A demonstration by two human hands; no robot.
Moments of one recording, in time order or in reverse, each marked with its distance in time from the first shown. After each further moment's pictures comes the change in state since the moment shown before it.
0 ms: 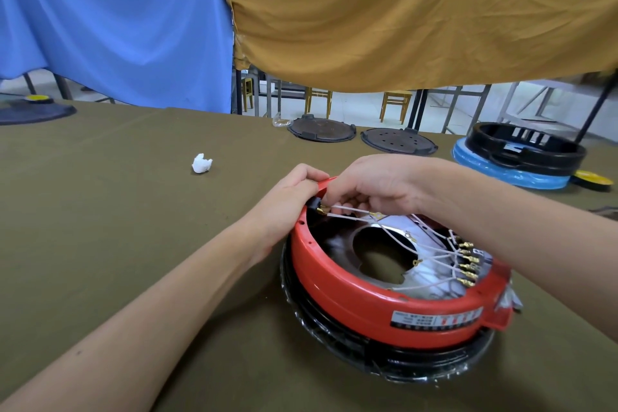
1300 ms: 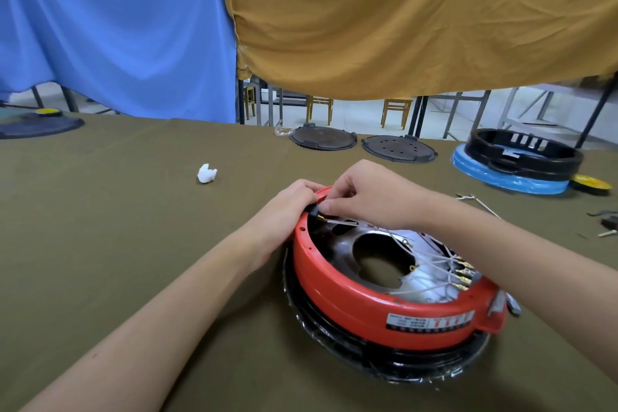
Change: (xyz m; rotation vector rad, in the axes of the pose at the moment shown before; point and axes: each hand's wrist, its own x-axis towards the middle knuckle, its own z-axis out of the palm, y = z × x) left_hand 0.000 0.001 -0.004 -0.040 0.006 -0.067; right_hand -0.012 0.011 0.000 -0.535 0.256 -0.441
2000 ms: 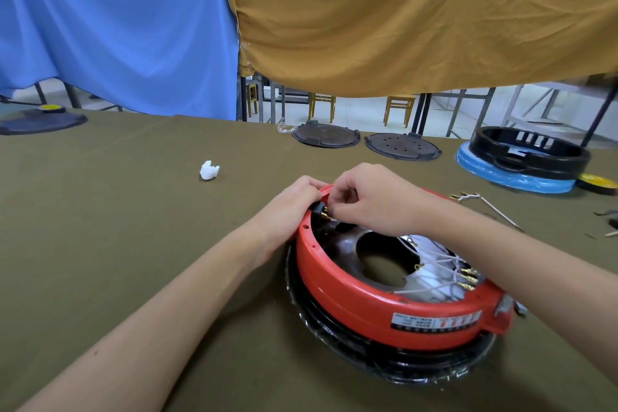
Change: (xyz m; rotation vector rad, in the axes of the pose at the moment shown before) left_hand -0.001 -0.001 -0.001 0.068 -0.005 0.017; right_hand -0.004 -0.003 0.006 -0.069 0.025 -0.020
